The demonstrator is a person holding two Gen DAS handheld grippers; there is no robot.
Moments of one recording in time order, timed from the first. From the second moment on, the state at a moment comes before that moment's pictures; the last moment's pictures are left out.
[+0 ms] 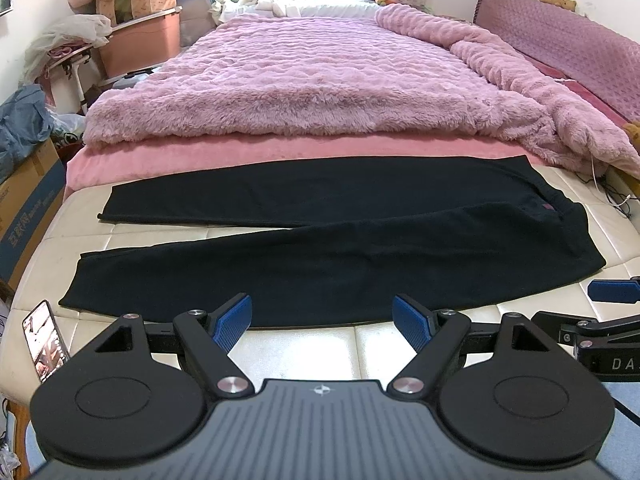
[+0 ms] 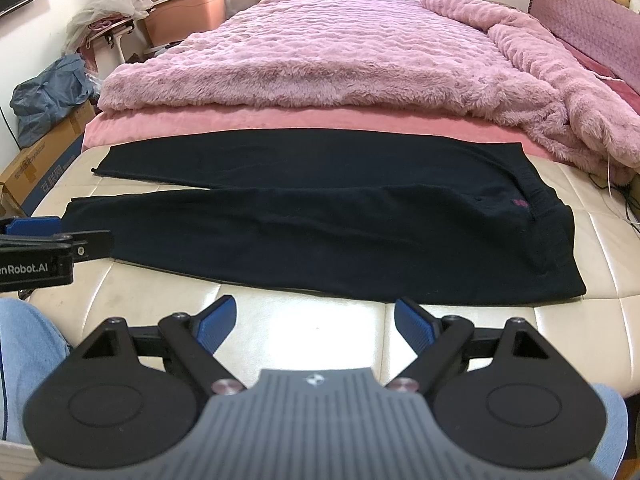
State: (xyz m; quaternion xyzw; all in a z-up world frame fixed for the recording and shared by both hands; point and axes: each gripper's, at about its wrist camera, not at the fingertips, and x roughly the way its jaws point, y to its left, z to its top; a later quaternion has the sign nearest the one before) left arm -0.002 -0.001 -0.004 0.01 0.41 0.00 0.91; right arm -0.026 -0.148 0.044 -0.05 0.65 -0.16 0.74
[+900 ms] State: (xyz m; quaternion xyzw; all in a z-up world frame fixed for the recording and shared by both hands) left arm -0.001 -0.008 -0.006 0.01 0.41 0.00 0.91; right arm -0.023 -0.146 0.044 -0.05 0.65 -0.15 0.74
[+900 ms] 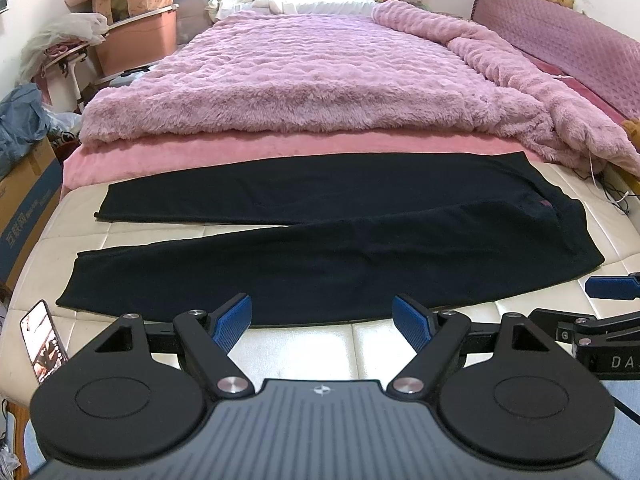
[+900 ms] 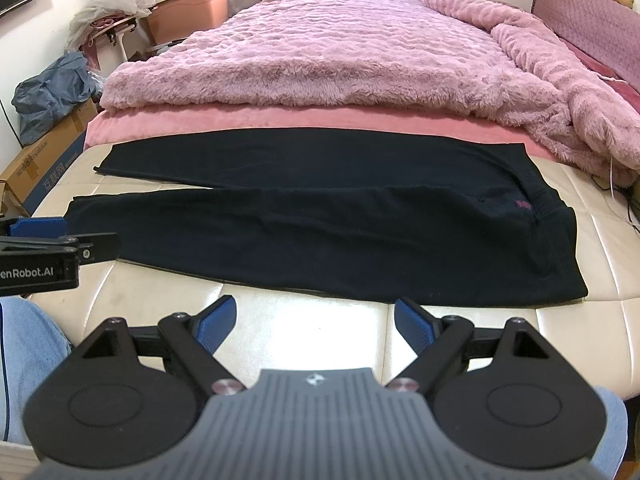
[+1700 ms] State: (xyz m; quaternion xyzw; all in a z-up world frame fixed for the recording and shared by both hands) left arm 0.002 -0.003 -0.011 0.00 0.42 -0.01 0.91; right arm -0.020 -0.150 0.041 -0.04 0.66 -0.16 0.73
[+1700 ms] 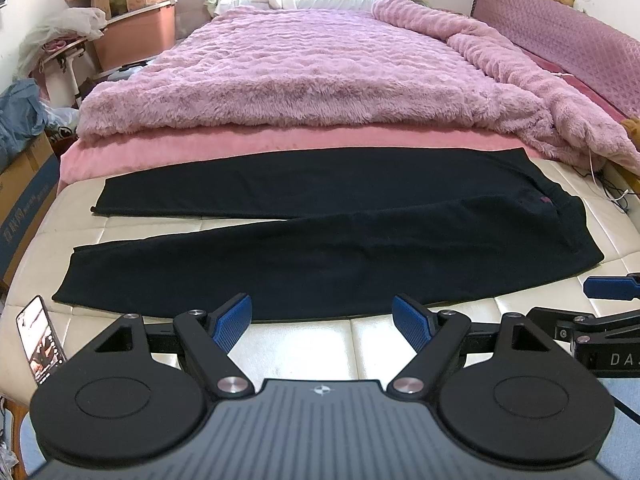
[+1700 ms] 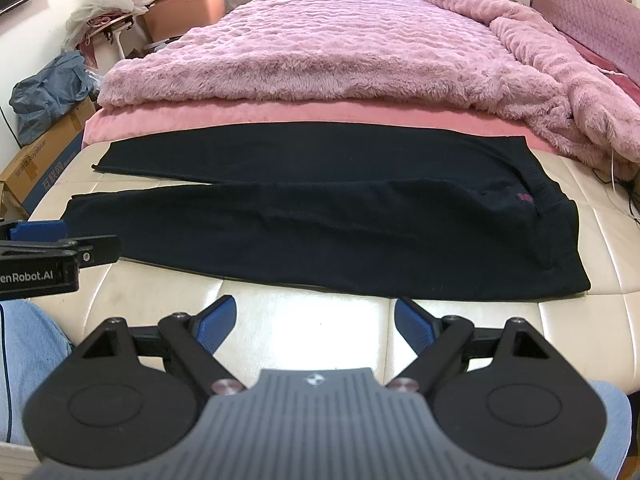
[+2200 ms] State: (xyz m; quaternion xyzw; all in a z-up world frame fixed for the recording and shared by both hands) left arm 0.027 0.020 -0.045 0.03 0.43 -0.01 0.90; right arm -0.031 -0.204 0.025 -0.01 0.66 -0.17 0.73
